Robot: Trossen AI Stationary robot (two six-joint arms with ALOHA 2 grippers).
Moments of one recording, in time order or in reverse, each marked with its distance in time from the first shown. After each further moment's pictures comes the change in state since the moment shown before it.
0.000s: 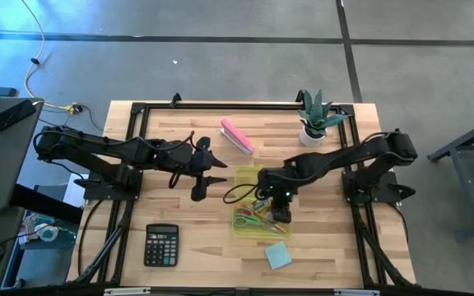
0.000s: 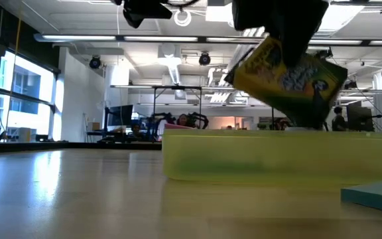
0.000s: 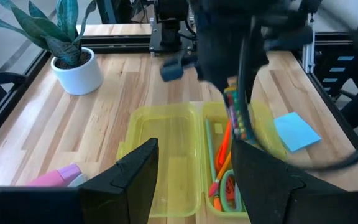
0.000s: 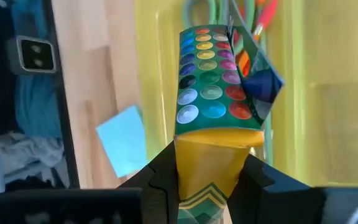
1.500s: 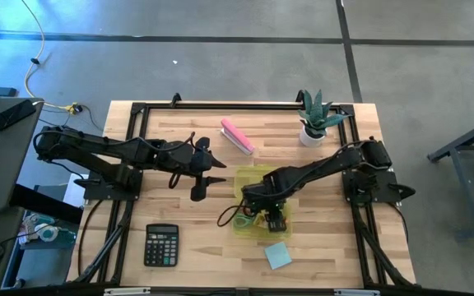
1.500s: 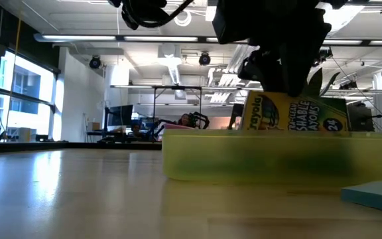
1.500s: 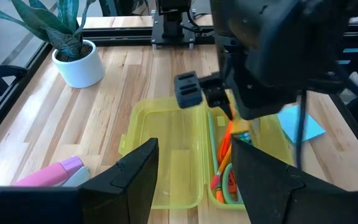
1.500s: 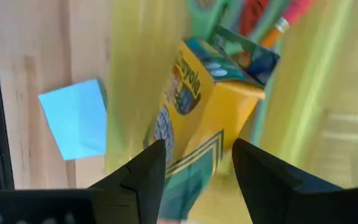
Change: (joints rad) left arm 0.000 0.000 0.000 -0.027 -0.008 0.000; right arm 0.049 0.241 0.200 -0.171 0.091 -0.242
